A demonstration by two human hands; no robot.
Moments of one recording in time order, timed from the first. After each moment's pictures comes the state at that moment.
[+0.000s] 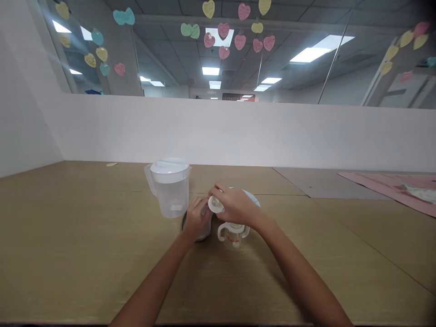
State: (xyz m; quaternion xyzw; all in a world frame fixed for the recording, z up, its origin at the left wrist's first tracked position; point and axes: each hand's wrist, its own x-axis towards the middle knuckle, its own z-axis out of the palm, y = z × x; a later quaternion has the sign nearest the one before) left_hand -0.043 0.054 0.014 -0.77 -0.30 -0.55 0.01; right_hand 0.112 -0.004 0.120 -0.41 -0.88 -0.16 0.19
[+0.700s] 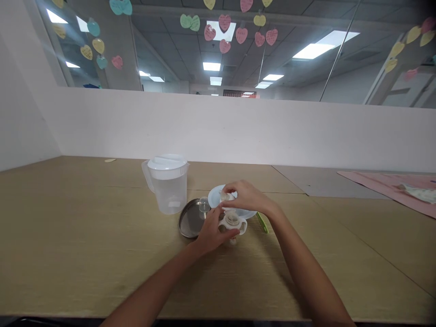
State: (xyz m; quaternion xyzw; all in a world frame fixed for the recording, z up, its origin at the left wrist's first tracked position) left_hand -0.005 0.008 0.005 -0.81 -0.35 -0.42 -0.23; right_hand 0.149 0.008 0.130 -0.48 -0.85 0.08 0.21
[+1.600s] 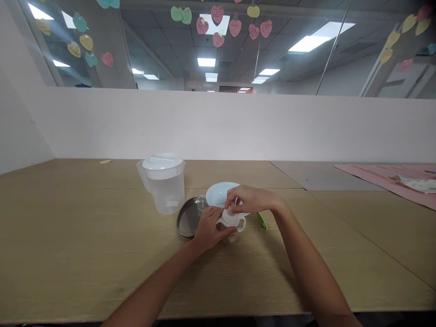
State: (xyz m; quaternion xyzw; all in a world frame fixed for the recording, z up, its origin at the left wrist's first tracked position) left_hand -0.007 0.012 0.009 -0.85 -0.31 -0.42 -0.12; right_hand 0.165 0.004 0.135 -0.43 -0.88 0.18 0.08
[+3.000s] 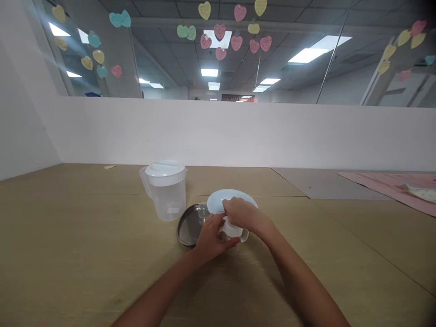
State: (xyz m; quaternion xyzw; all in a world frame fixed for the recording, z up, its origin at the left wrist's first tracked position) left_hand -0.004 0.007 0.007 -0.82 -0.35 -0.42 -0.16; right_hand 0.123 -0.007 0.121 -0.57 -0.82 -0.04 -0.02
